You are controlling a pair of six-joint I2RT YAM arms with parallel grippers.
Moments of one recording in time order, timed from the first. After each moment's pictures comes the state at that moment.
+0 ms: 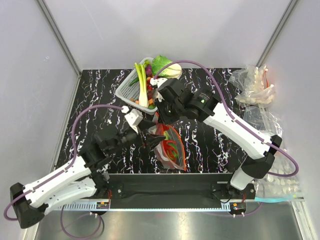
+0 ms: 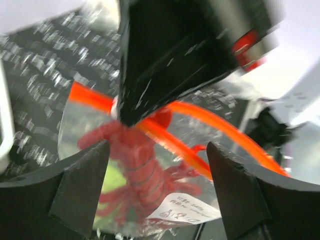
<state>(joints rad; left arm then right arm) -0.86 0.76 0.66 0.08 0.21 -0.23 0.98 1.64 1.95 -1.13 0.08 0.36</state>
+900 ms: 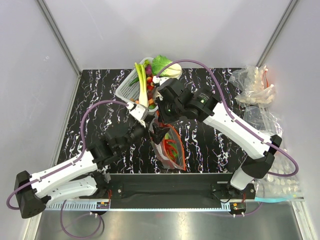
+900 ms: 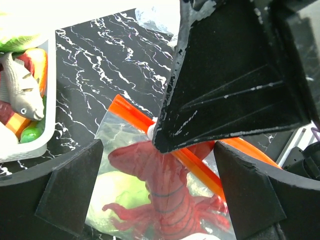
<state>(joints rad) -0.96 0.88 0.71 0.11 -0.13 -0.22 0.98 1.64 1.94 -1.12 0.11 0.44</state>
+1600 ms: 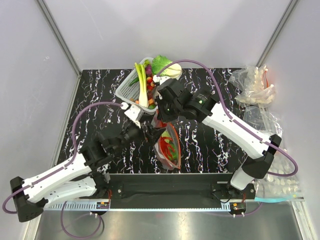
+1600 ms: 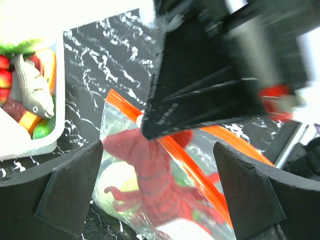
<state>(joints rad) -0.96 0.84 0.74 0.01 -0.13 -0.20 0.97 1.64 1.90 -1.06 0.14 0.45</state>
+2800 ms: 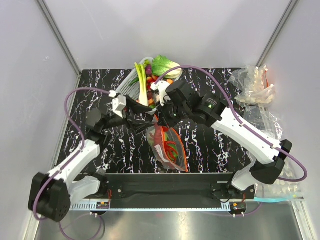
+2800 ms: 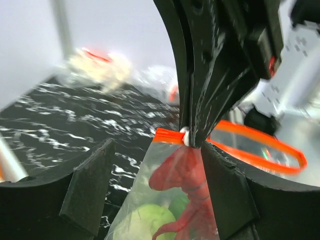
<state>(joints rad) -0.34 1.01 0.59 0.77 0.98 -0.38 0.96 1.53 1.77 -0.97 -0.07 0.20</state>
